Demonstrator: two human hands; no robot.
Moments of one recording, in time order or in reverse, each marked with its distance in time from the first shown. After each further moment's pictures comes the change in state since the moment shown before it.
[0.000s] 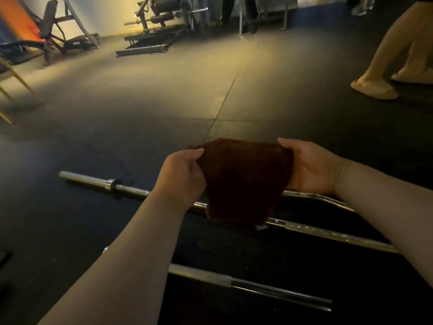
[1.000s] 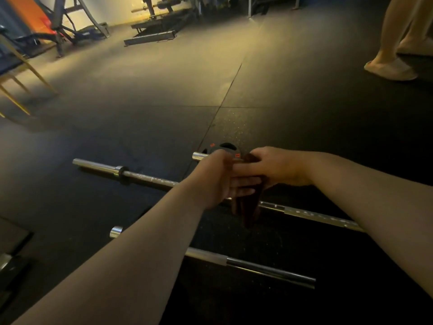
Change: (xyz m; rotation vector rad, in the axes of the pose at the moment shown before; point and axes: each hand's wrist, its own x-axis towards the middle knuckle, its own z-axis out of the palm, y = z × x) left_hand -0.015 -0.061 0.041 0.481 -0.009 -0.281; right_hand 0.001 0.023 0.030 -0.873 -0.056 -0.006
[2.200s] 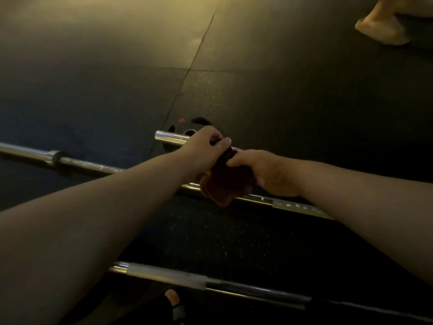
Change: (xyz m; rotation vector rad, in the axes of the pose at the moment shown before) left_hand 0.196 -0.011 -0.052 0.780 0.068 0.260; right_hand 0.119 0.094 -0.012 0.414 0.097 0.229
